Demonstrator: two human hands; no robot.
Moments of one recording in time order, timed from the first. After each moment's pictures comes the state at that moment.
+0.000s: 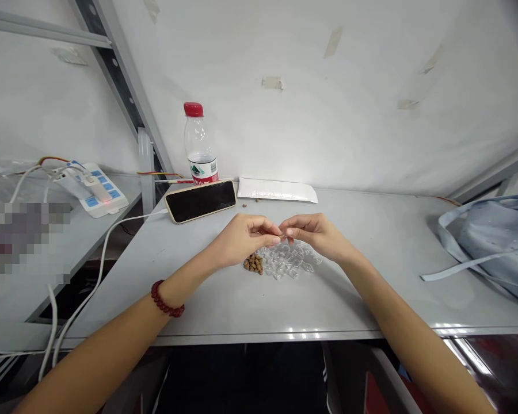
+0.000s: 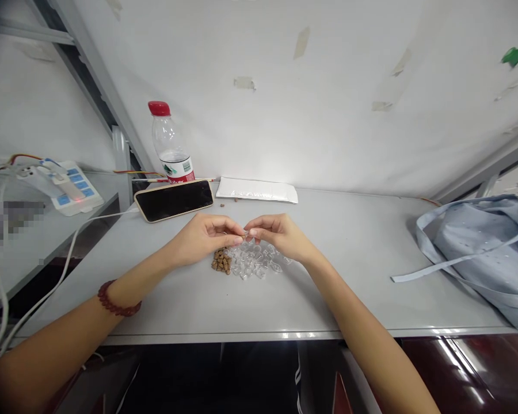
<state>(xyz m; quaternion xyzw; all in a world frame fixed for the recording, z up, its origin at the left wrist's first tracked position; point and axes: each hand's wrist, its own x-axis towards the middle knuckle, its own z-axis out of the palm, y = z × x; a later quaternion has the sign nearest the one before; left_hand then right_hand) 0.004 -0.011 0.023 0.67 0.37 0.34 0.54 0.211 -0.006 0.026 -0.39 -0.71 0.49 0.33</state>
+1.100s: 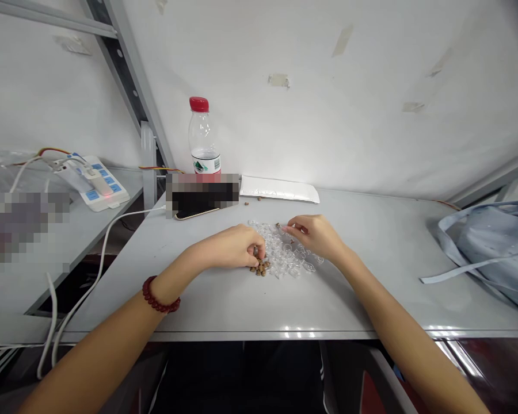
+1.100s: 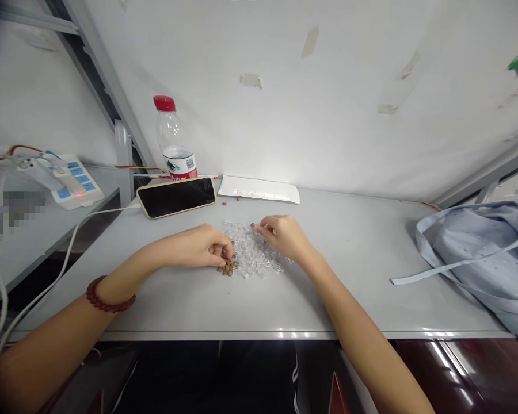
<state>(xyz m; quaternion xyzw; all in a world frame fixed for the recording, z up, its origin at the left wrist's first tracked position) -0.018 -0.004 0.024 0.84 0.39 0.03 0.37 0.215 0.011 0.001 -0.50 -0.84 0.10 0.21</state>
